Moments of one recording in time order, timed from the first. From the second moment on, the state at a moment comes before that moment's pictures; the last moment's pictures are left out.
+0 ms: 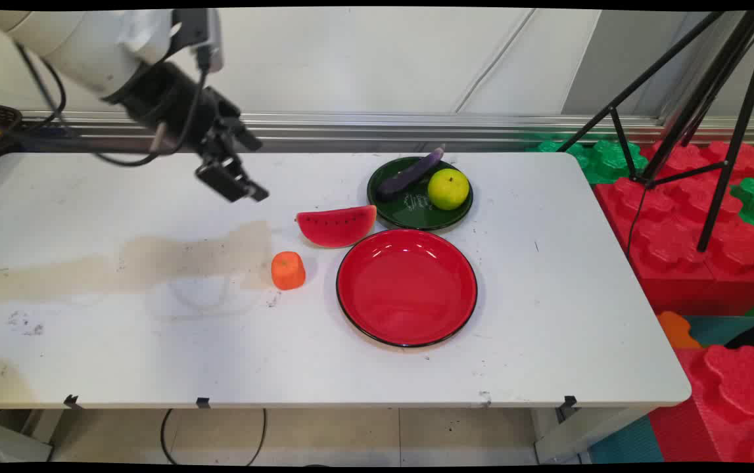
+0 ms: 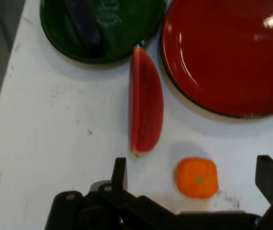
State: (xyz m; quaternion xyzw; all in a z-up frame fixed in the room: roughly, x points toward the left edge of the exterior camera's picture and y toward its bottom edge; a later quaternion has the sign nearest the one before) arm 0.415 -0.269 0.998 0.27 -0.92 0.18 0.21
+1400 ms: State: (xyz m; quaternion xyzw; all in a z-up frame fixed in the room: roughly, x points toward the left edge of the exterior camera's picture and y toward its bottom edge) arm 0.291 -0.402 0.979 0.39 -0.88 0.21 0.17
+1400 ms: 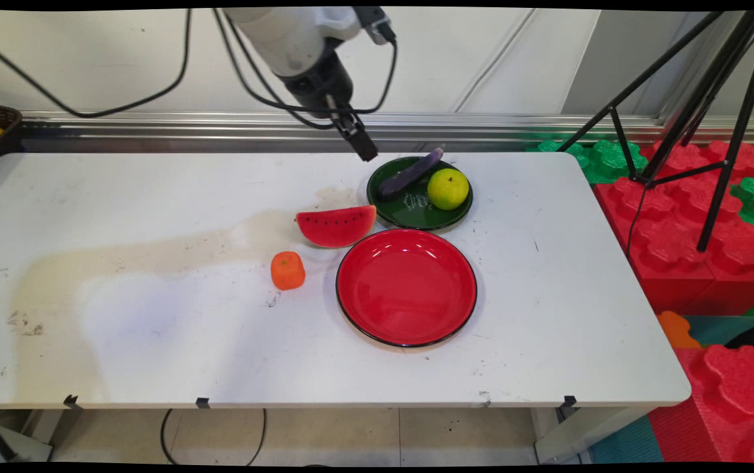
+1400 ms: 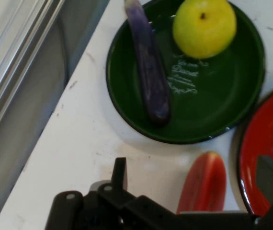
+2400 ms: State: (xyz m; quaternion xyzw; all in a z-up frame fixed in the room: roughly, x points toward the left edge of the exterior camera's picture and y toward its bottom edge) arm 0.241 -0.517 0.882 0.41 -0.88 0.21 0.10
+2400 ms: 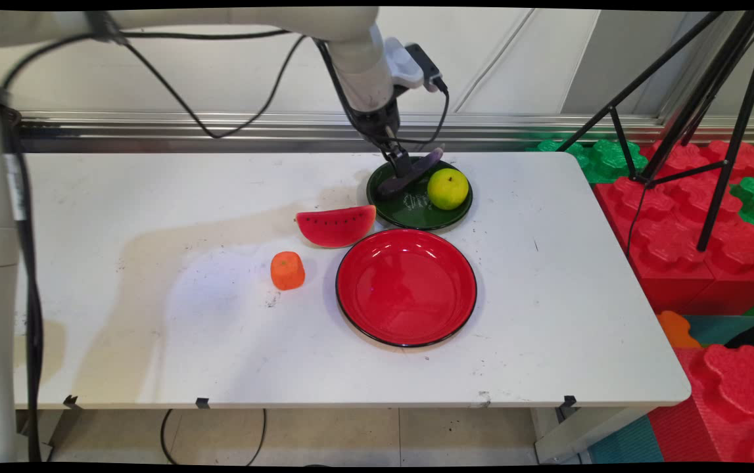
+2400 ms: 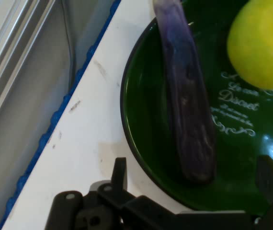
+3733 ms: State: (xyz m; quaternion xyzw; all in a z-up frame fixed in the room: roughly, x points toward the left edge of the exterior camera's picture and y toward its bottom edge) arm 0.232 -0.579 0.798 0.44 -0.87 0.19 0.10
